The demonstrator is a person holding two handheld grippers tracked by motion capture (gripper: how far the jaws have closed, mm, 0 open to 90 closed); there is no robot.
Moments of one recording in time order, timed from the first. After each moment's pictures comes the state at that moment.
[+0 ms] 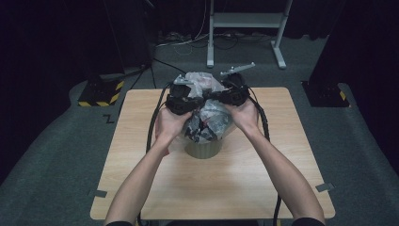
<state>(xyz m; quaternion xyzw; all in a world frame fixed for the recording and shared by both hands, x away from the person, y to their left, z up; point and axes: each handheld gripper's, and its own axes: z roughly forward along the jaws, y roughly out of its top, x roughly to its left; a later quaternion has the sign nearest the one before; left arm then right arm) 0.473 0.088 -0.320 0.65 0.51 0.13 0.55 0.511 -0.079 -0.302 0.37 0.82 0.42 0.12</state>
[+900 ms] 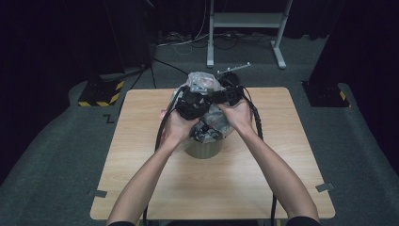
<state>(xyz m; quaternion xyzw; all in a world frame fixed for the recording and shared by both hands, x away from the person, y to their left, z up) 0.468 0.064 -0.335 0.69 0.47 0.17 0.52 0.525 -0.067 -0.313 0.41 0.80 0.42 0.07</state>
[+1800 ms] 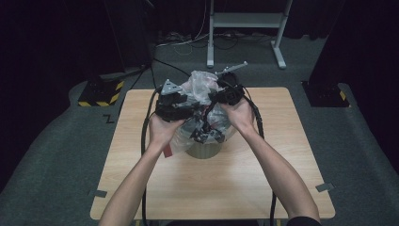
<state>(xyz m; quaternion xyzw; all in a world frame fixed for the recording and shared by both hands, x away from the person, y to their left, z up) 0.446 0.121 -0.317 0.60 0.50 0.19 0.59 0.517 -0.065 -0.303 0.38 0.83 0.40 0.13</state>
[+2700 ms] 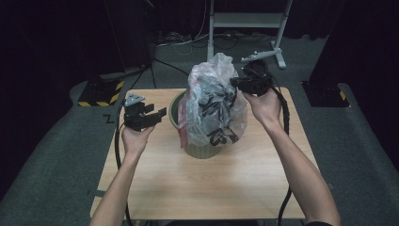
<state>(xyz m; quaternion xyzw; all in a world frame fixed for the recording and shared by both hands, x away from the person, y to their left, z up) 0.444 0.209 -0.367 0.53 0.58 0.22 0.57 0.492 -0.125 -0.246 0.38 0.80 0.42 0.20</state>
